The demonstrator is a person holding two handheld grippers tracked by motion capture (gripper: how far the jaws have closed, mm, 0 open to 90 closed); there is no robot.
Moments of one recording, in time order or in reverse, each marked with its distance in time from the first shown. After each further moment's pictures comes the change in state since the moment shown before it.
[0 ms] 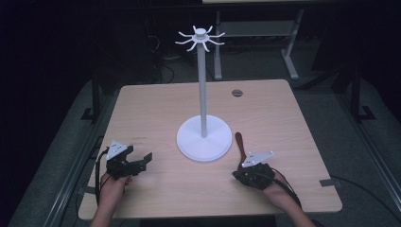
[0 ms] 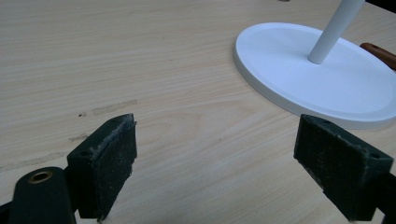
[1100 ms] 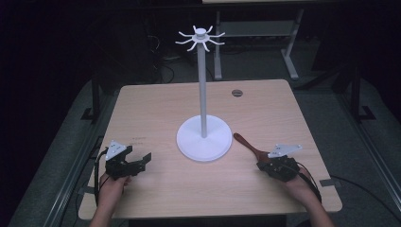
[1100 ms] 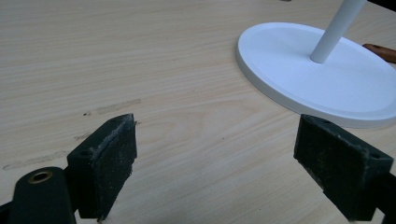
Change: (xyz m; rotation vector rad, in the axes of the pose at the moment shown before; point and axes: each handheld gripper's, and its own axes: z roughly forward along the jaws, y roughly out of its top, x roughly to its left) left arm 0.002 -0.001 -0.002 0.011 0.005 0.010; right arm -0.055 -0.032 -0.036 -0.001 -0.137 0.103
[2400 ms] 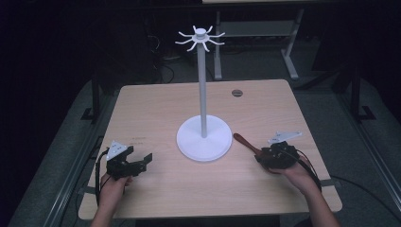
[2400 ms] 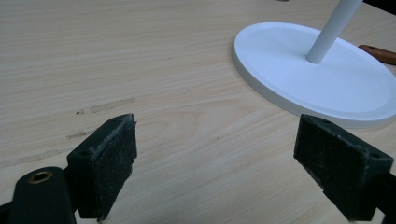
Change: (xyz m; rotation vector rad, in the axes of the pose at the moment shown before) left arm -0.003 0.000 0.001 -0.001 -0.011 -0.015; right arm -0.017 0.032 0.000 0.018 -0.042 0.046
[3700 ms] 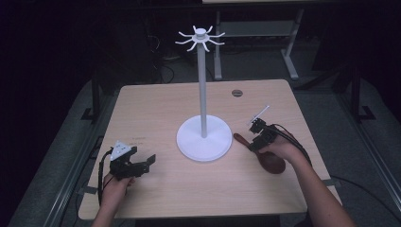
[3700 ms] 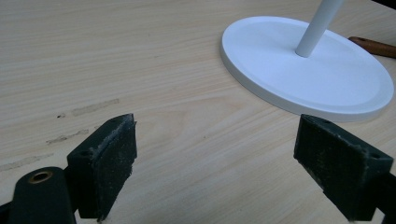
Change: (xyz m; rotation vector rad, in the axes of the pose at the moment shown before) left arm -0.007 0.001 0.005 0.012 -0.023 0.034; right arm -0.022 0.075 0.050 0.380 0.030 -0.063
